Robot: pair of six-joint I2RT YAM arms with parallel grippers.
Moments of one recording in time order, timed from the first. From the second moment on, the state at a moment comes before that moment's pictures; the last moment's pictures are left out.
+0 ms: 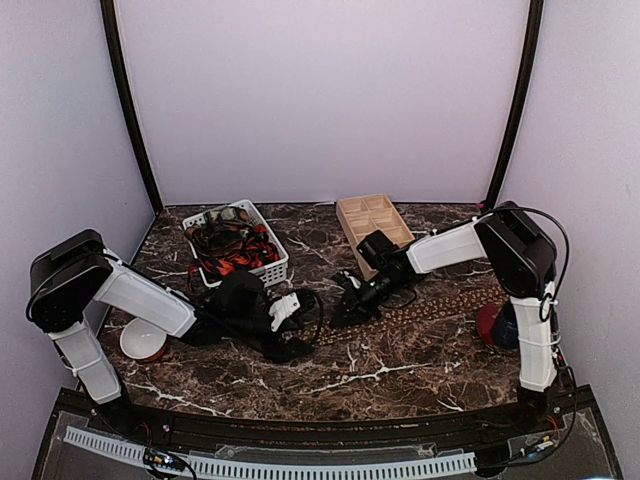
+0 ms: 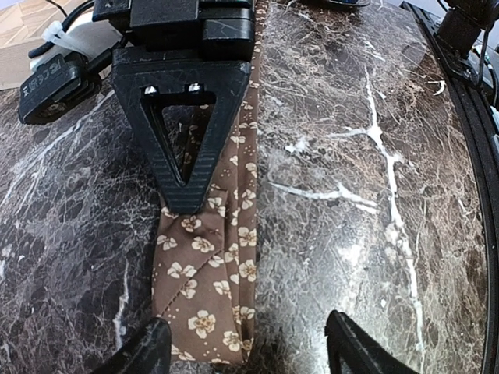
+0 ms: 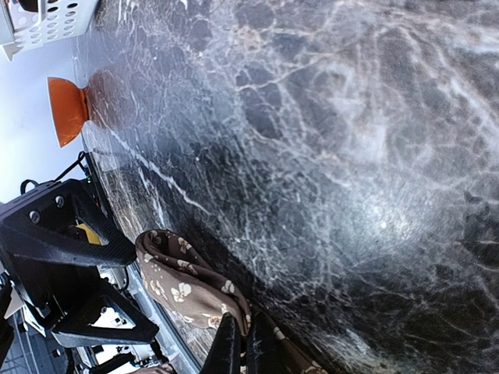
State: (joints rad) left arm -0.87 1.71 0.66 0.40 0.35 0.16; right arm 0.69 2.14 1.33 -0.37 -0.84 0.54
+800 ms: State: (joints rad) left arm -0.88 1.86 0.77 0.34 0.33 0.29; right arm 0.71 2.08 1.30 -0.38 -0.83 0.53
